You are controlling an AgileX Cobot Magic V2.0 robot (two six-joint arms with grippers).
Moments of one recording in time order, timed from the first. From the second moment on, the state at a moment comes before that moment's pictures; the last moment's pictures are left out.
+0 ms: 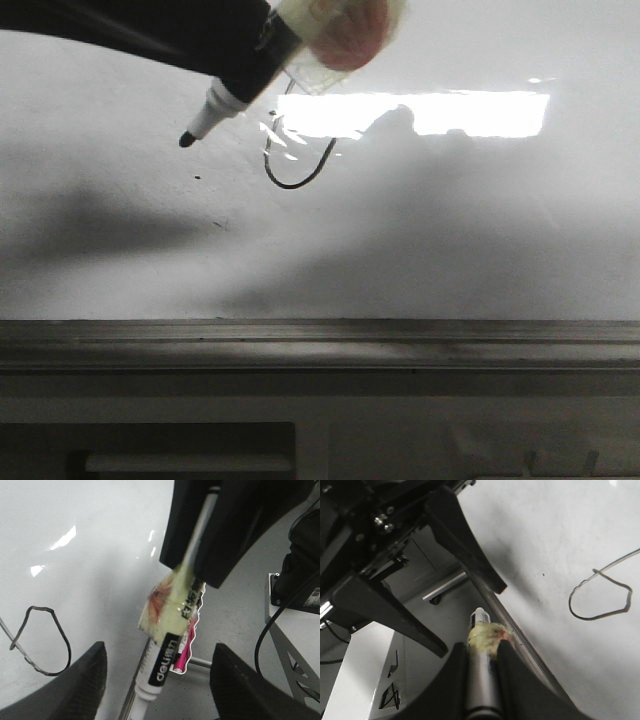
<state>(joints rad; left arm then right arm) -0.59 1.08 -0.75 -1.22 0.71 1.44 0.60 1.08 -0.99 0.70 0.79 -0.64</state>
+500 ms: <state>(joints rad) -0.60 1.10 -0.78 -1.21 0.69 1.44 0.61 1.08 -0.99 0.71 0.79 -0.65</state>
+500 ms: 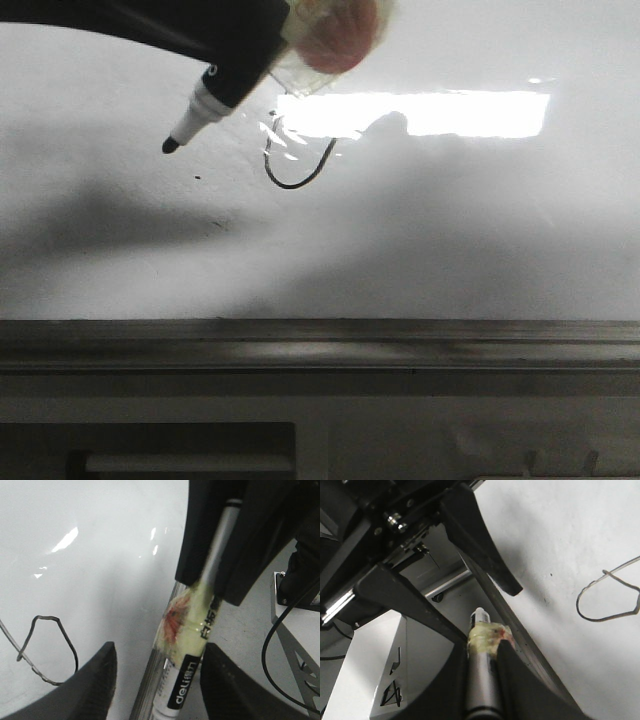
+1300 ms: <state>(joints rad) -0.60 1.13 -0.78 -1.17 0.73 1.45 0.61 1.08 -0.99 0.73 0.78 -0.65</state>
